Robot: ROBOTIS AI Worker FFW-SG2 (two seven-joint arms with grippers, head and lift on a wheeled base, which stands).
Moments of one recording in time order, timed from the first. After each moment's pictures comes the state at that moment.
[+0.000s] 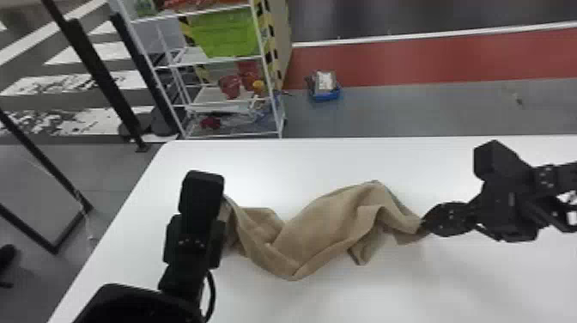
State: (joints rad) left arm 0.41 0.06 -0.12 -2.47 -0.44 0.99 0.12; right arm -0.15 -0.27 0.17 -1.75 0.58 0.38 1.36
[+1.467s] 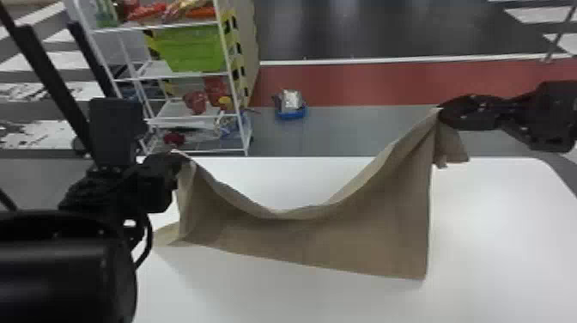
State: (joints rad) left arm 0.01 0.02 0.01 -2.47 -0.36 1.30 -0.18; right arm -0.35 -0.20 -0.19 -1.79 0.32 0.34 1.36
